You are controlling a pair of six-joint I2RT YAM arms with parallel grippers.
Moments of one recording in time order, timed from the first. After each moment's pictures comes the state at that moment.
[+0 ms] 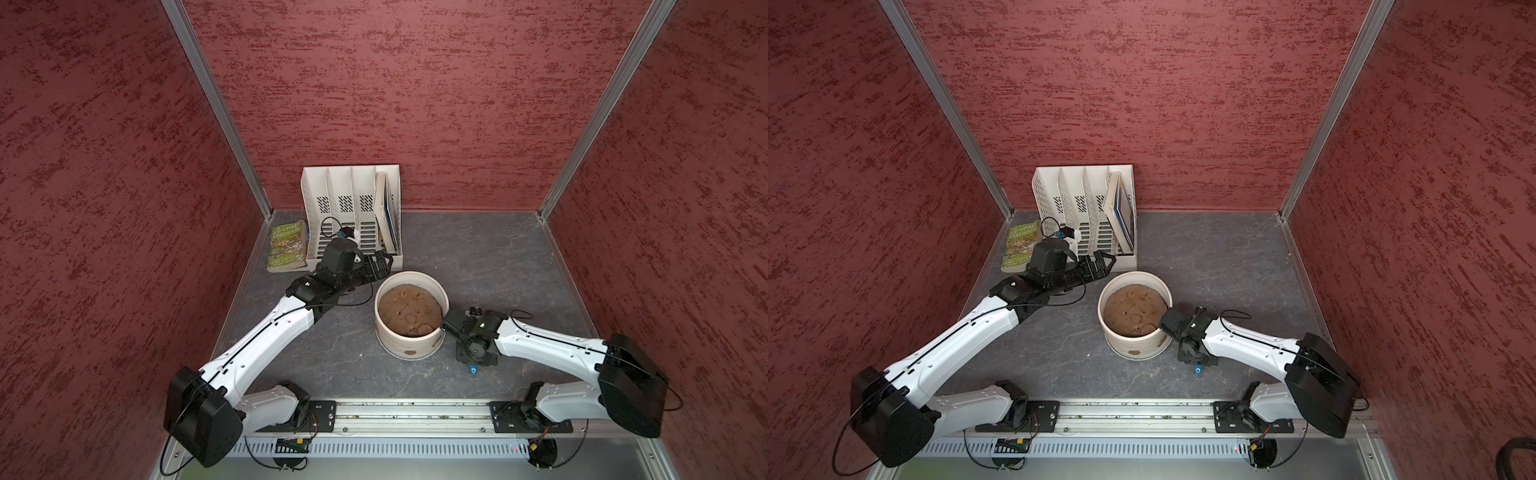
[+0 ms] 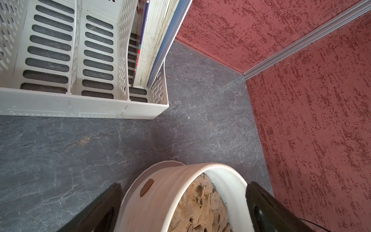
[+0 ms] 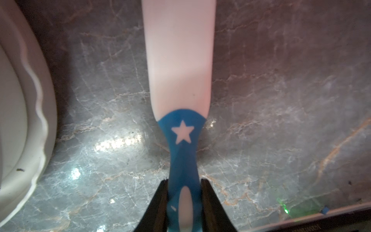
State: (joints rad) left arm -0.52 1.20 1.00 -0.37 0.08 -0.72; right arm 0.90 1.34 0.73 -0.95 0.17 1.05
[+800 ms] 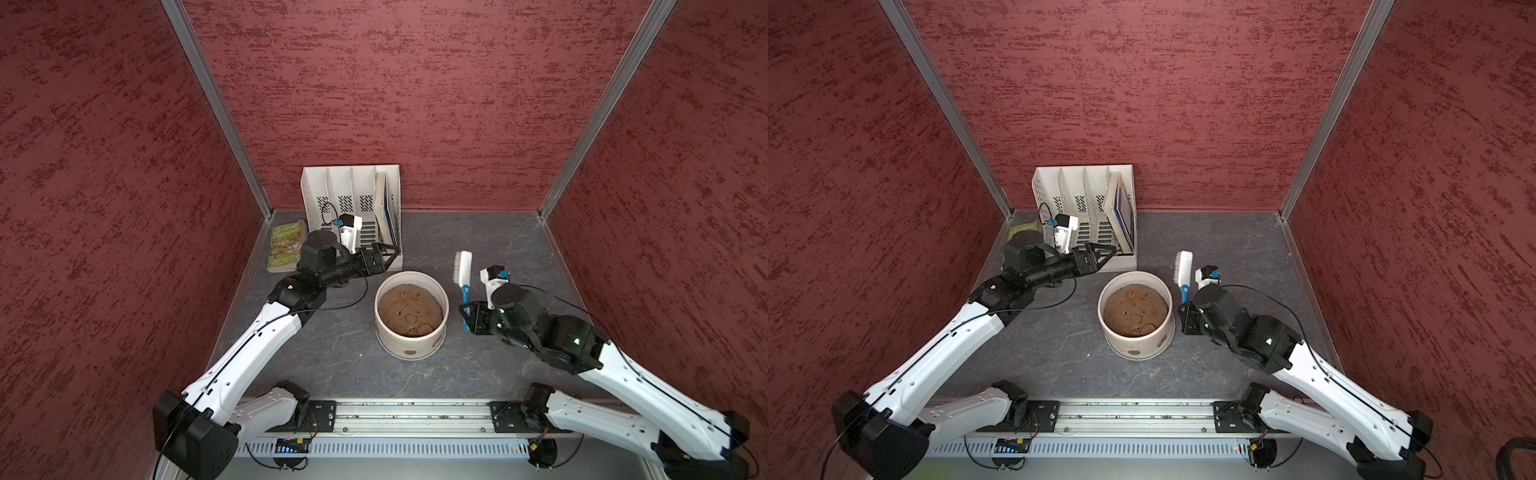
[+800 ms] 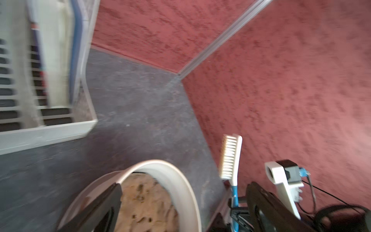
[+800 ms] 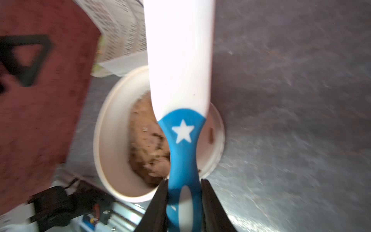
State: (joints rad) left arm -0.45 1.11 1.03 -0.15 0.53 -0.75; right arm 0.90 0.87 1.03 -0.79 0.14 0.76
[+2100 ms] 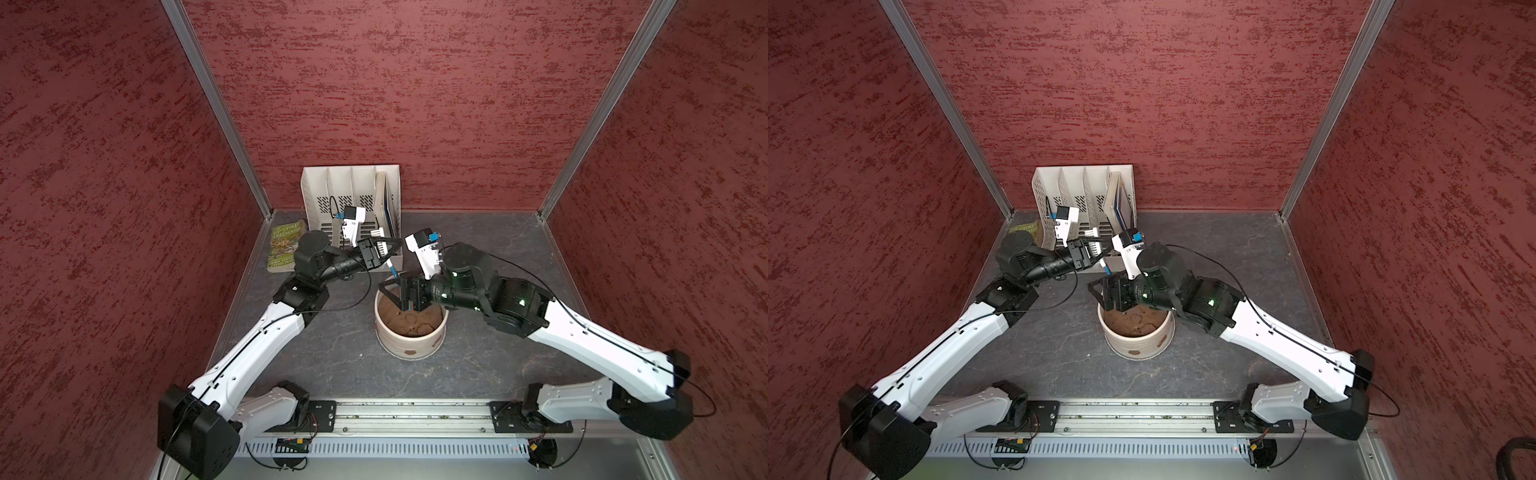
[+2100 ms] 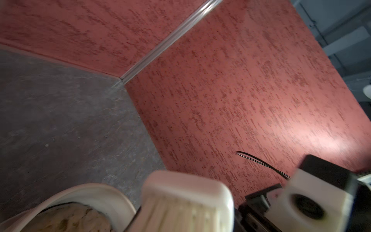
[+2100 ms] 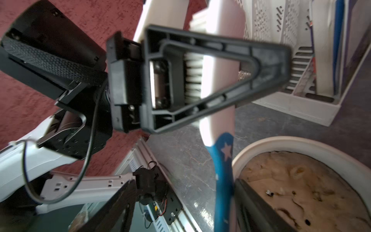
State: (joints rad) left arm -0.44 1.12 0.97 0.12 0.64 -0.97; right arm 1.06 1.33 1.47 -0.58 0.02 0.59
